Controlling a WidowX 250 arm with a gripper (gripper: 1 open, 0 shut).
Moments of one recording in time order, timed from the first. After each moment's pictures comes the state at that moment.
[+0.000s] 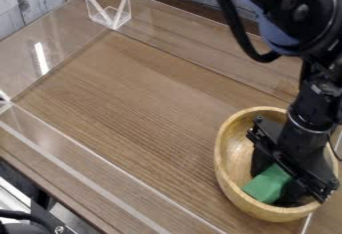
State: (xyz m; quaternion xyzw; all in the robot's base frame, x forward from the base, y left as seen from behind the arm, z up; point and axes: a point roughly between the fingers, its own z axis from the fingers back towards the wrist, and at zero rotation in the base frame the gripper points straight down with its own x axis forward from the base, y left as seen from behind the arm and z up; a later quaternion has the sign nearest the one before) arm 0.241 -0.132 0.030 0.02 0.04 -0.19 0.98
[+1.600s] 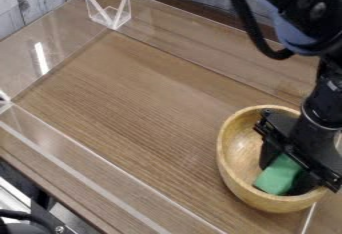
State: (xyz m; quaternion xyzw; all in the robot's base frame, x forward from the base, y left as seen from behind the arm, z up) arm 0.258 -0.139 0.037 0.04 -0.01 -0.12 0.99
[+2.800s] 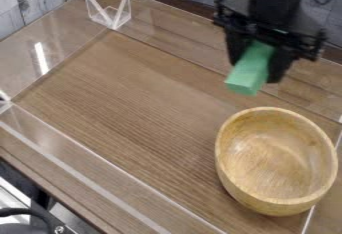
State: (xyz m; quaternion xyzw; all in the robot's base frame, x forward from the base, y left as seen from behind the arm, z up) arm 0.280 -0.065 0.148 0.00 -0.11 -0.02 0.99
